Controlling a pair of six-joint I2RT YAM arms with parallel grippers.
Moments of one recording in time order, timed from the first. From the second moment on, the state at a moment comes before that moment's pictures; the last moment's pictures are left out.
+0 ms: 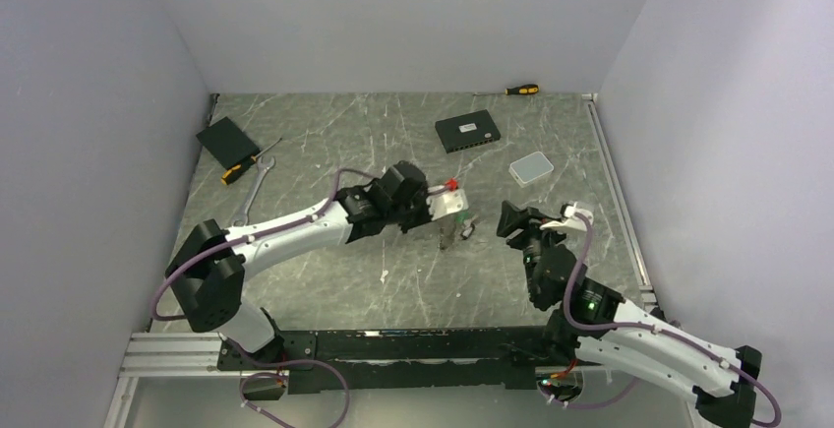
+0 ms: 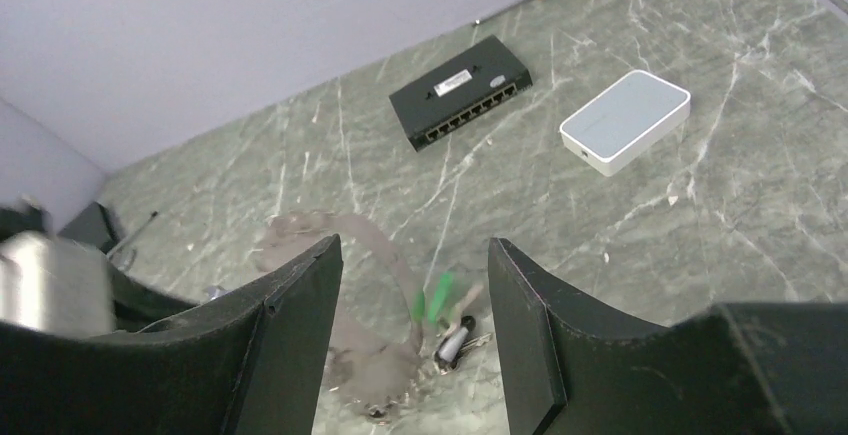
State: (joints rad) left arm -0.93 1.55 1.19 -0.28 0.04 0.52; right arm 1.04 0.42 0.40 0.01 1.05 0.45
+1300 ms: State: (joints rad) left arm -0.88 1.10 0.84 -0.59 -0.17 0.31; right arm 1.04 0.59 0.38 0.09 0.99 0.48
